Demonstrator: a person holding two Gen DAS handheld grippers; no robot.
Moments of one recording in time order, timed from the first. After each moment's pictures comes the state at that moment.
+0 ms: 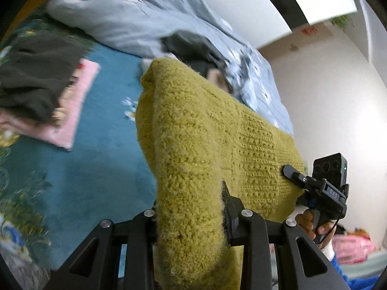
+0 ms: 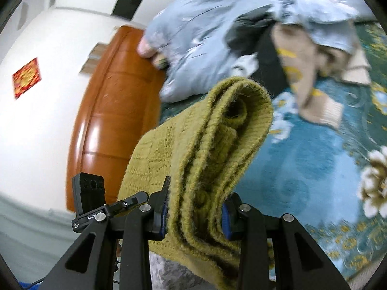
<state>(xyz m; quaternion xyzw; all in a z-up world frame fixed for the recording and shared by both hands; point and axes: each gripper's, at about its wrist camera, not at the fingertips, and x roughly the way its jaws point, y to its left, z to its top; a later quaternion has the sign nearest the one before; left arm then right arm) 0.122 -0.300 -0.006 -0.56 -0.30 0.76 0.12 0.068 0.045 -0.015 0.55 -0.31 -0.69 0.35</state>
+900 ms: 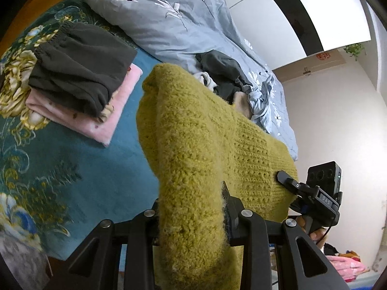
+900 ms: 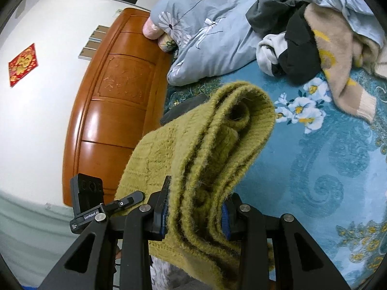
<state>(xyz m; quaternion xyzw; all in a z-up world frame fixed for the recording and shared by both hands) 0.137 -0.410 -0.019 -0.56 -0.34 0.75 0.10 0.064 -0.061 -0.026 0.58 -0.29 -0.68 0.35</state>
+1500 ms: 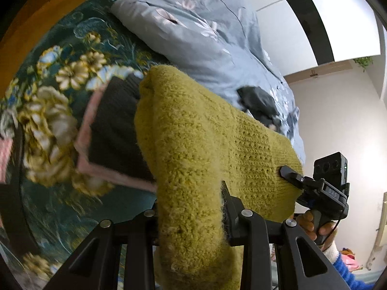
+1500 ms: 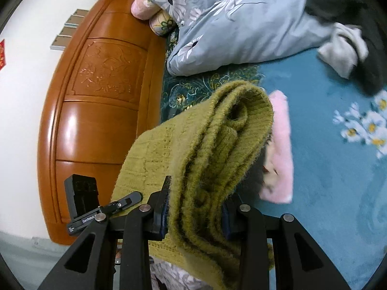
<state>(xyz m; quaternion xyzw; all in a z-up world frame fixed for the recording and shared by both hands) 0.041 -0.650 -0.048 -0.58 -0.34 0.73 0.10 -0.041 -0.317 -0.046 0.62 -0.27 -0.67 0.31</state>
